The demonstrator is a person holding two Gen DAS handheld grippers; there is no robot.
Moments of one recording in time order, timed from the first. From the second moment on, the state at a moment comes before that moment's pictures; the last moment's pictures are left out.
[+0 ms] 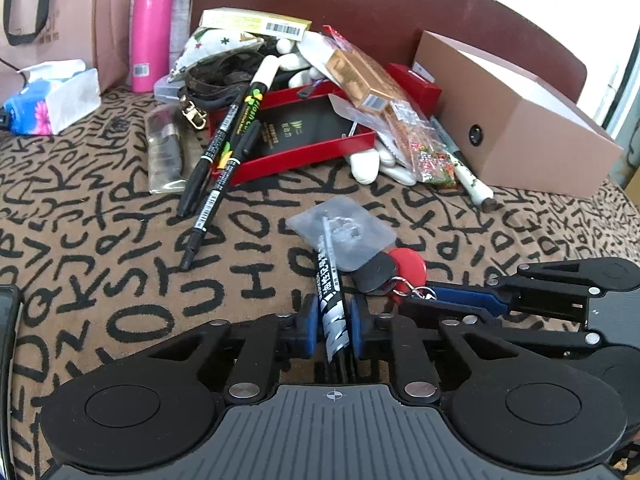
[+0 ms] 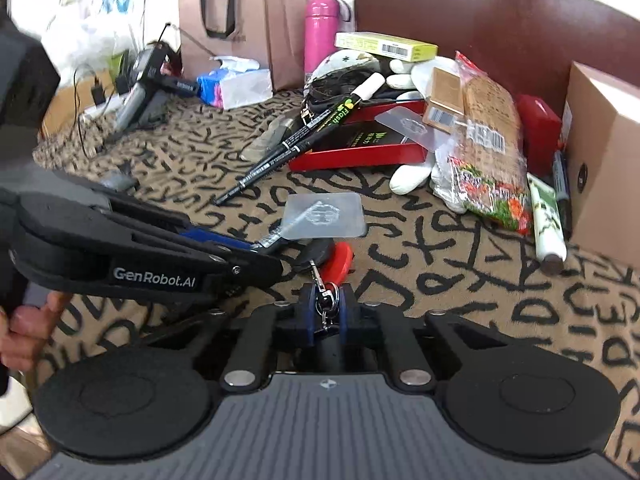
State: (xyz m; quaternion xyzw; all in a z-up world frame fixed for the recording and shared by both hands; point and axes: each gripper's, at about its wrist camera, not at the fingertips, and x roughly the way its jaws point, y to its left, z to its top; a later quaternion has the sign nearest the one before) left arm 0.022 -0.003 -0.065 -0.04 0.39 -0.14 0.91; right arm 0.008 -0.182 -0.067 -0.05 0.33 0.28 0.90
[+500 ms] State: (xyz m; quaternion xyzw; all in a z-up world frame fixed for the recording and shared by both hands) left arm 0.008 -0.010 -0.026 -0.06 0.37 -0.18 0.91; right arm -0.006 -0.219 -0.026 0.03 0.27 0.27 0.92
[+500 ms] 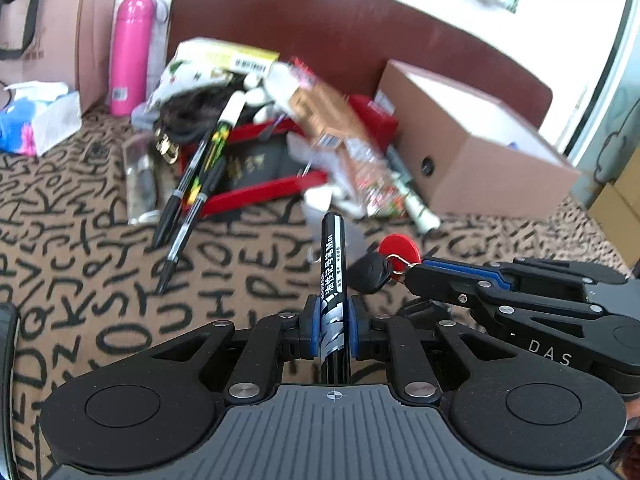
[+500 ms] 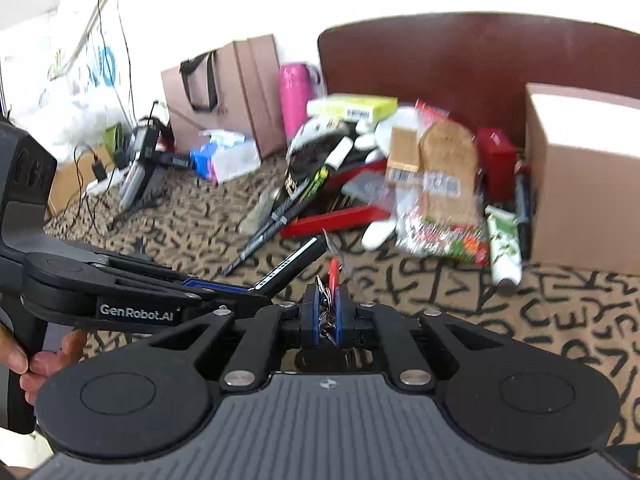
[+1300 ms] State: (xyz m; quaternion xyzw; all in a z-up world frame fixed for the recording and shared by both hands) left arm 0.047 -0.074 0.045 -0.05 0.29 -0.26 0.92; right arm 0.009 -0.290 0.033 0.03 0.17 0.18 0.97
